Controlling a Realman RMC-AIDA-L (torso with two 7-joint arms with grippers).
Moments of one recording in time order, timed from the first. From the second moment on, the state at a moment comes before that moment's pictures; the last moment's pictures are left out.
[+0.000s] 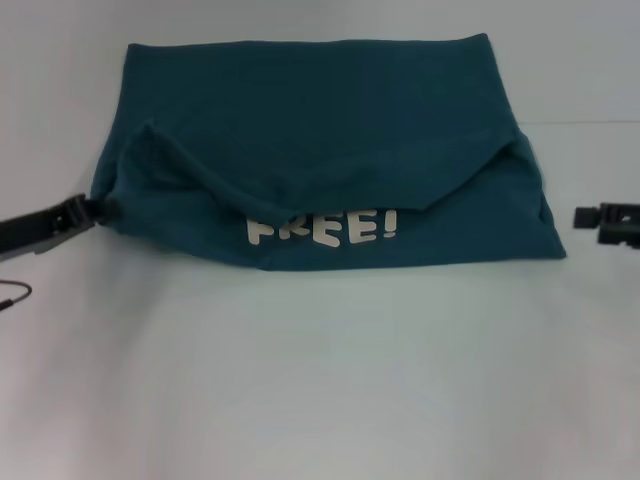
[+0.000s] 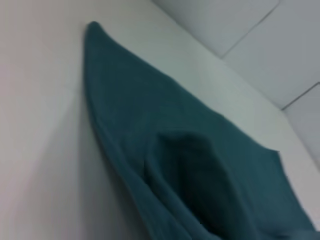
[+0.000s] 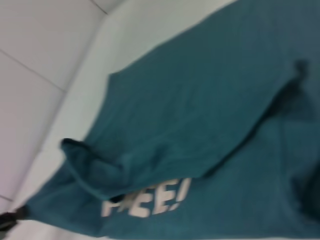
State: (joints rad) left arm -0.53 -2.05 0.58 0.66 2.04 1.08 -2.19; right arm 0.57 1.83 -0.66 -0.58 -2.09 -1.42 2.27
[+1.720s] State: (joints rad) left arm -0.56 -2.05 0.58 0.63 2.04 1.06 -2.24; right arm 0.76 1.98 -0.88 -0.52 -2.41 -0.92 2.40
